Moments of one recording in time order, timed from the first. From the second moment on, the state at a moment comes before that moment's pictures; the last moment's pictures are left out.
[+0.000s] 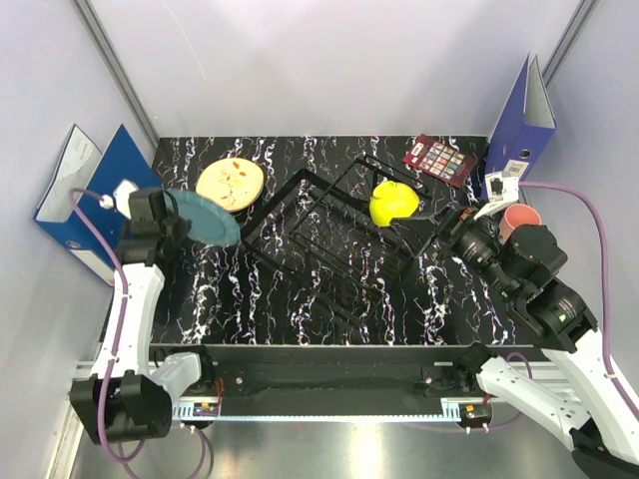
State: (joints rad) left arm 0.11 1.01 0.92 -0.57 -0.20 -0.75; right arm 0.64 0.69 1.11 -0.44 0.01 0.61
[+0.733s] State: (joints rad) left arm 0.11 1.70 1.10 0.12 0.25 -0.95; right arm 0.64 0.65 1.13 -0.46 0.07 0.45
